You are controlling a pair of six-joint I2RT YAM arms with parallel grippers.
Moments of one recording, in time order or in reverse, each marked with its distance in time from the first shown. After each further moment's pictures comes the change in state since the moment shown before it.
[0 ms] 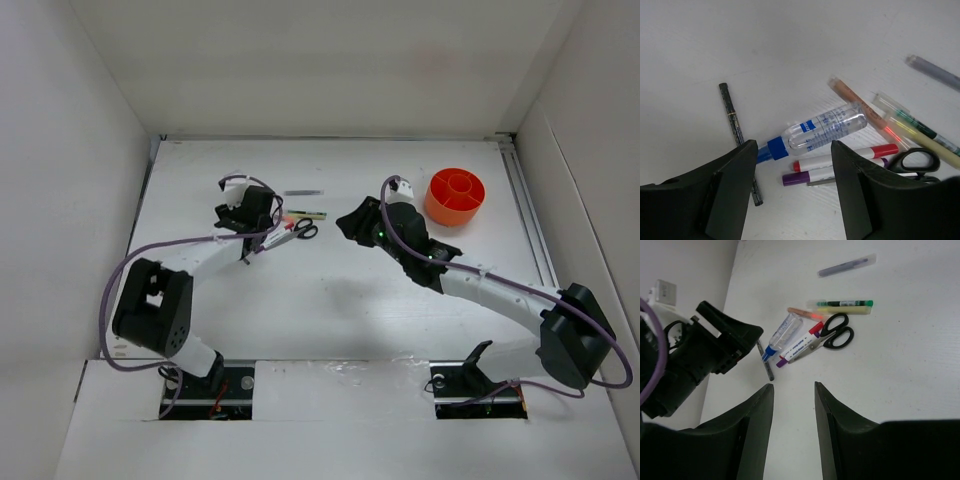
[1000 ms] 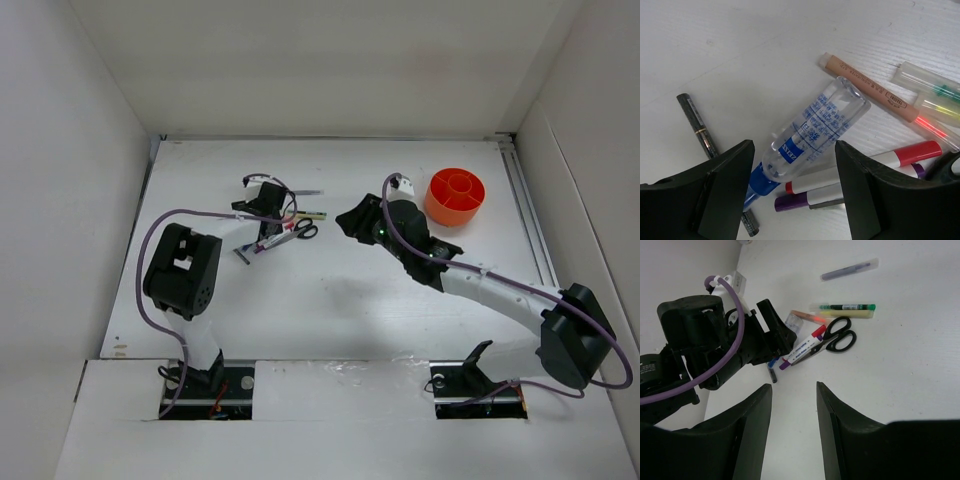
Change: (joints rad) left arm 0.000 0.299 0.166 -0.063 0.066 0.182; right arm -0.008 0.000 0.013 -0.002 -0.010 0.000
